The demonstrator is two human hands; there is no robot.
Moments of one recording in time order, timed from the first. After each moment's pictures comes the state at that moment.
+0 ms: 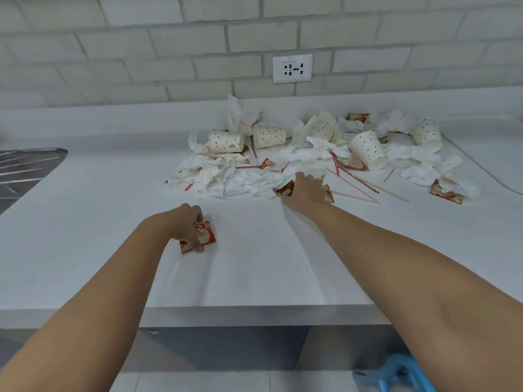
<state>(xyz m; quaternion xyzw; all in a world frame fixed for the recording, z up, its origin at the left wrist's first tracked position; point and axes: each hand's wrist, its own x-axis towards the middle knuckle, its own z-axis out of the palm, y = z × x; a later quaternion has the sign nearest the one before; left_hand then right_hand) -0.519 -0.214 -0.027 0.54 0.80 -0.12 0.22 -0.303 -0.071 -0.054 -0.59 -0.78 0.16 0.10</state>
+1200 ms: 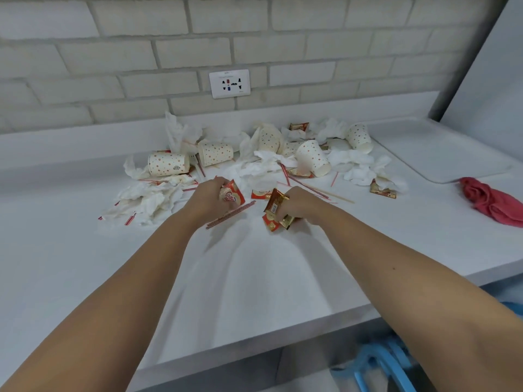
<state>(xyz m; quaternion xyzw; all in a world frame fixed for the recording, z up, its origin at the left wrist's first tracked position) -0.418 -0.109 -0.004 0.63 0.71 0.24 0.20 -0.232 -0.057 -0.023 -0.62 -0.65 0.43 0.11</state>
